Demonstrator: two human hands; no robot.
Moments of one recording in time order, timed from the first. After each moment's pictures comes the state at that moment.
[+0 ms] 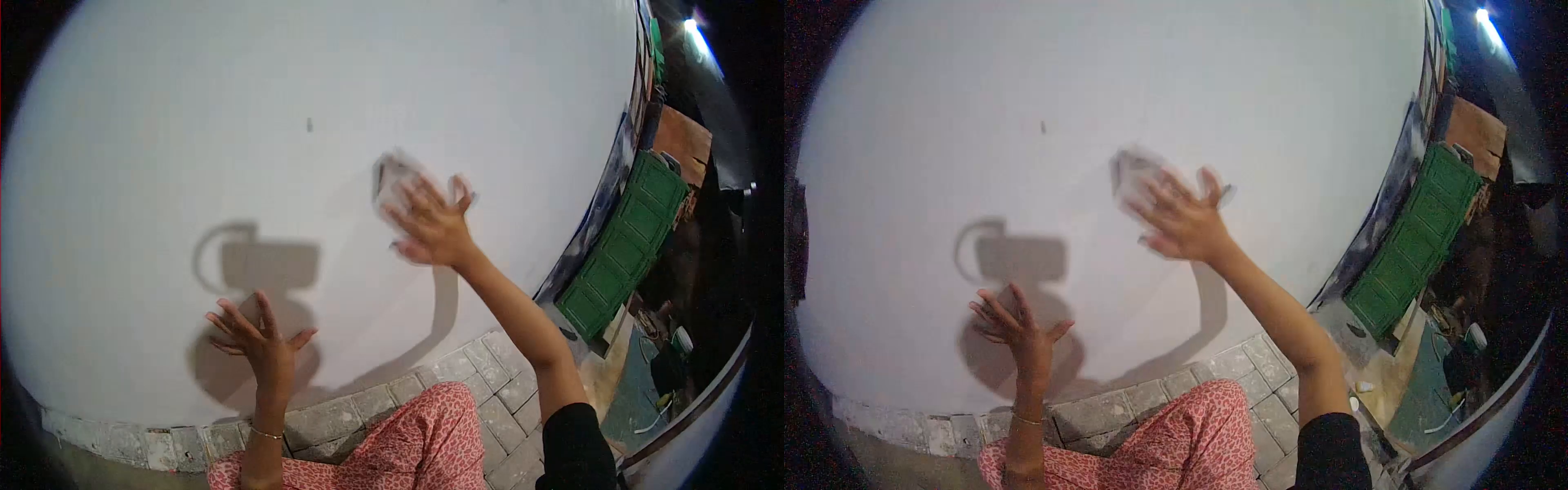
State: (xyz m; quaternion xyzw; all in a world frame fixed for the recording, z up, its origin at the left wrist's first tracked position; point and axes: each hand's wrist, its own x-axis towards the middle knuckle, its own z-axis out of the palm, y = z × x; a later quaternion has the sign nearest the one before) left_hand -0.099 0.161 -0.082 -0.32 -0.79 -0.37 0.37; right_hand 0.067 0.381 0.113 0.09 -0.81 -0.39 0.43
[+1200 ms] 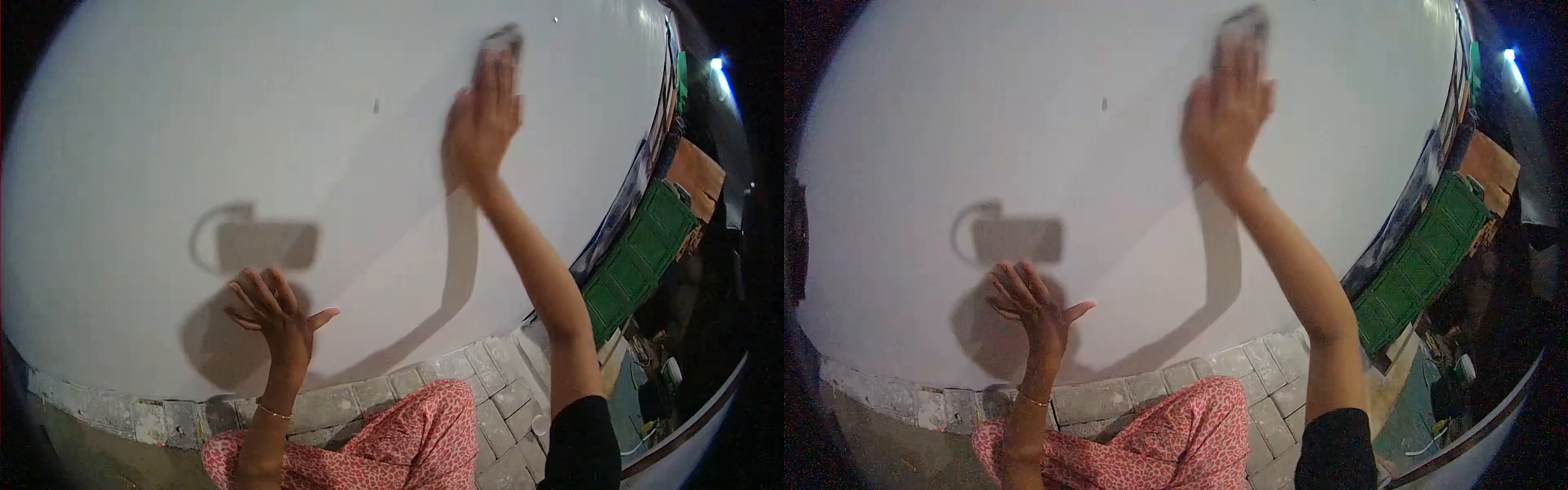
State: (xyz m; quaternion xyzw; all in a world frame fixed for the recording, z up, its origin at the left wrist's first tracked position) left_hand -0.099 0.161 -0.077 -0.31 -0.77 -0.36 0.42; right_hand -0.003 0.331 0.214 -0.05 -0.68 -0.27 0.68
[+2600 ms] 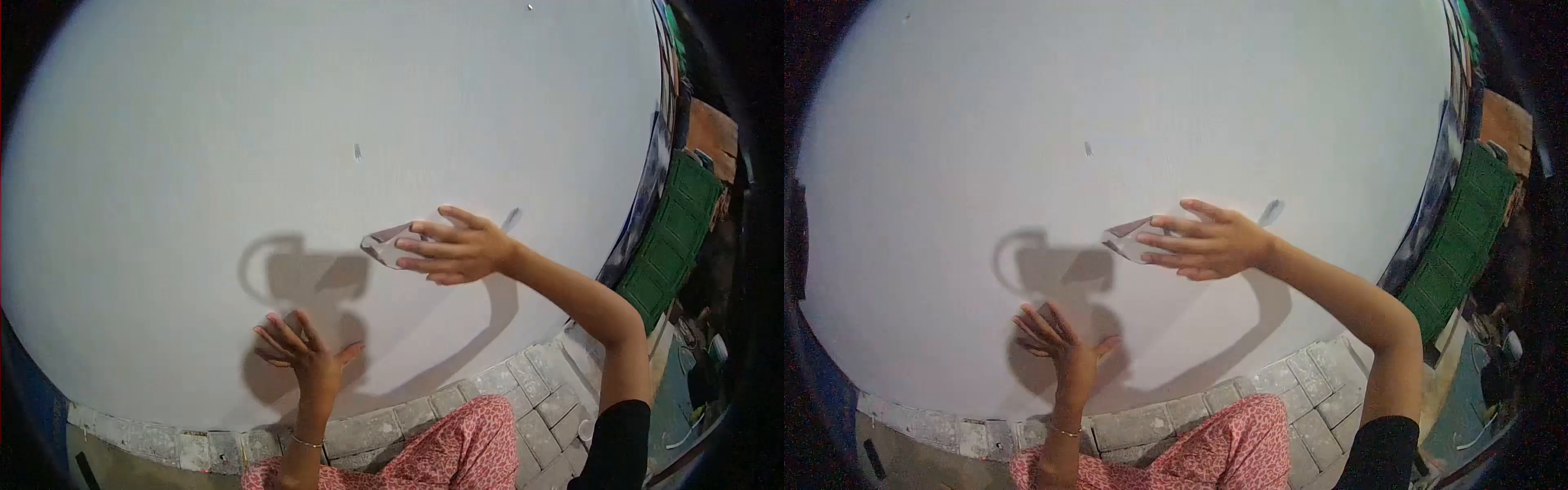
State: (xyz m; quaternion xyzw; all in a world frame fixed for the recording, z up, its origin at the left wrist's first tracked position) left_hand -0.096 0.156 -0.077 -0.33 -0.80 -0.36 0.34; right_hand 0.053 0.369 0.140 0.26 -0.76 -0.53 0.26
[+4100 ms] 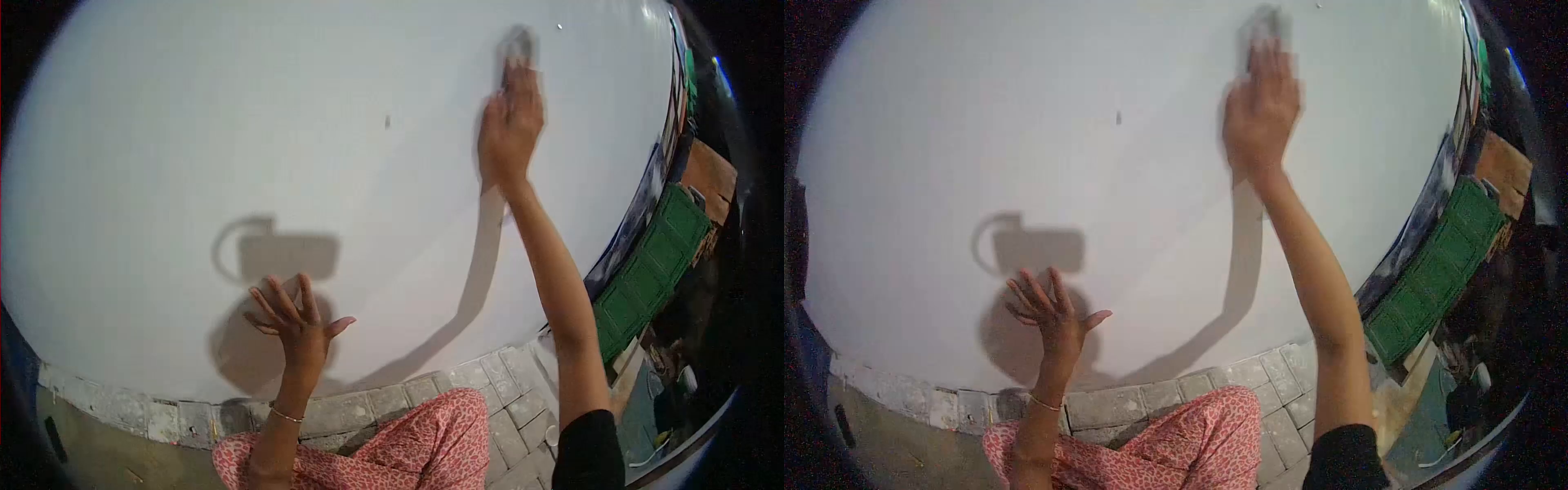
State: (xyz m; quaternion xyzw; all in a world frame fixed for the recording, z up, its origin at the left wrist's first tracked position) left_hand -0.101 0.158 -0.081 -0.34 -0.78 -0.36 0.39; right_hand 0.013 0.350 0.240 0.00 -0.70 -0.25 0.66
